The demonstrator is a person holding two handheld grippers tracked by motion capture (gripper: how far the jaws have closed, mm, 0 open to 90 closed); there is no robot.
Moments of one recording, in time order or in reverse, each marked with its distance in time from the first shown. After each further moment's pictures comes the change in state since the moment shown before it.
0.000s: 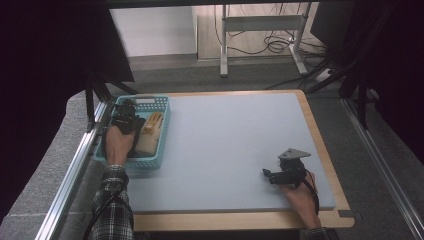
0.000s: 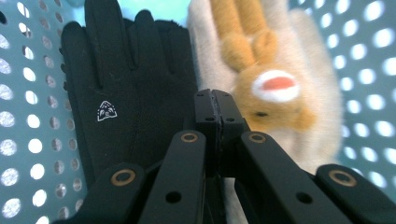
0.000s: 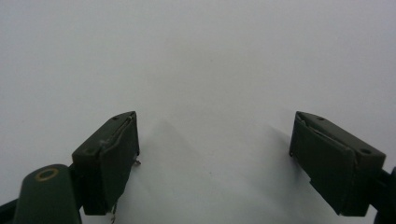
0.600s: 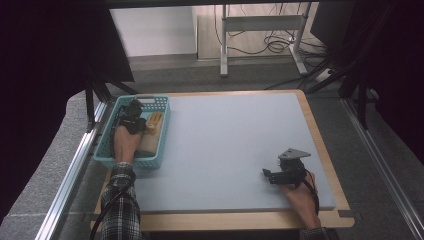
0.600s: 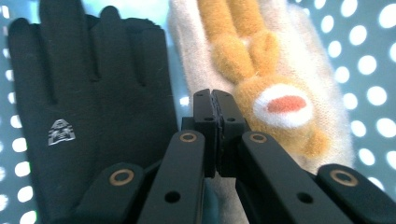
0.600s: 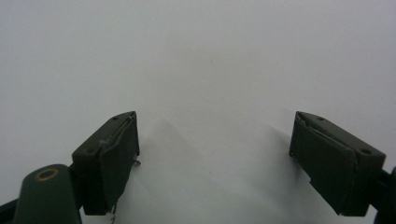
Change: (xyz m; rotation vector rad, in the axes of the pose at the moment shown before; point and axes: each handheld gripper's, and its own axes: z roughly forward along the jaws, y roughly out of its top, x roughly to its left) left arm -0.009 0.009 0.023 0.018 -0.045 -0.010; right arm 0.000 0.000 0.000 -0.001 0.000 0.000
